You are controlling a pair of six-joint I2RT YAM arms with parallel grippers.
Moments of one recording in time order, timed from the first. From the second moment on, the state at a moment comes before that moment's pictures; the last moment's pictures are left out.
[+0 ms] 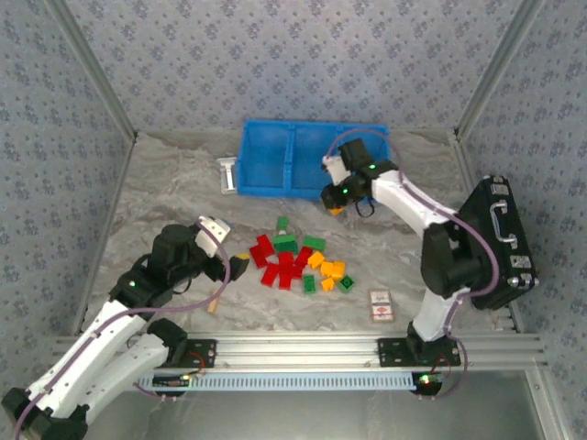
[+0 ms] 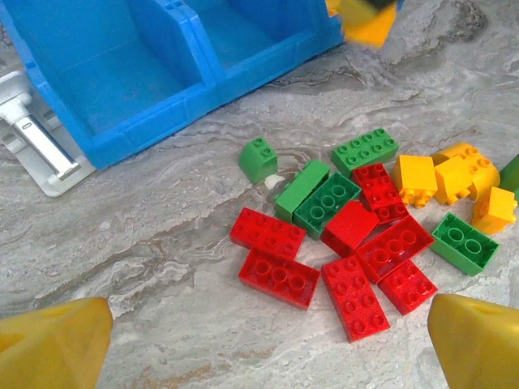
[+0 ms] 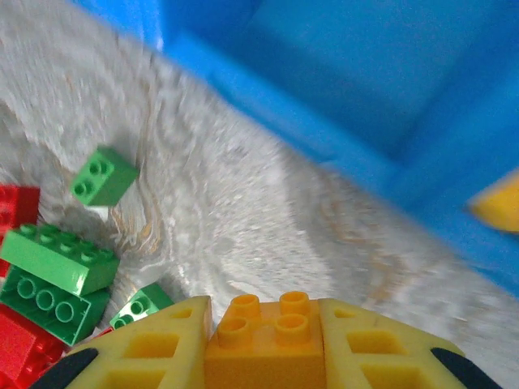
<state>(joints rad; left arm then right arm) -0.59 0.64 0.65 -0.57 0.09 0.09 0.40 1.75 1.42 -0.70 -0.19 -0.06</state>
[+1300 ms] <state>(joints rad) -0.59 0.70 0.65 -0.58 0.06 0.08 0.27 1.84 1.66 -0.67 -0.11 -0.01</state>
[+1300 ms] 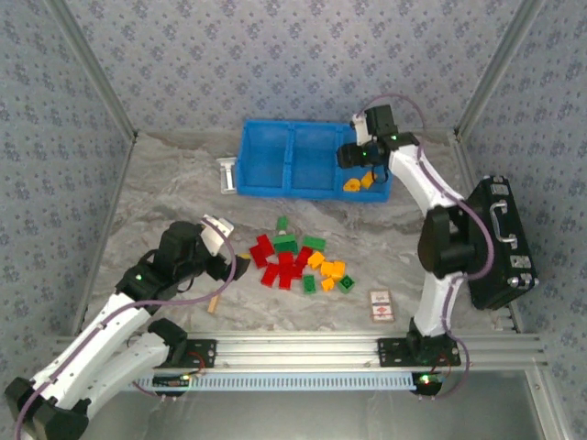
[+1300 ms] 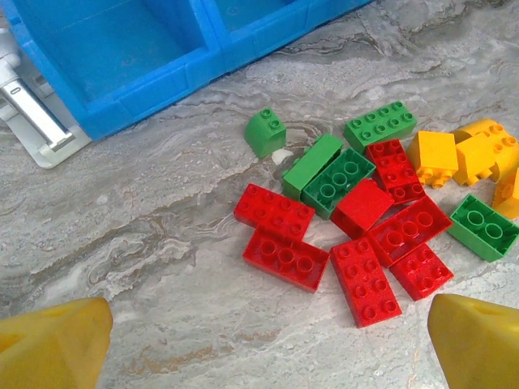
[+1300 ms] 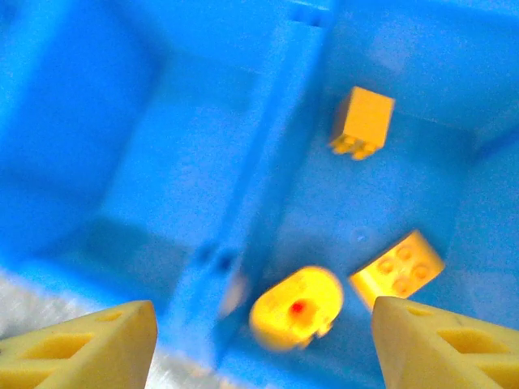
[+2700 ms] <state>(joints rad) -0.59 0.71 0.64 -0.56 0.07 0.08 0.79 1.74 1.03 -0.57 -0.02 -0.02</state>
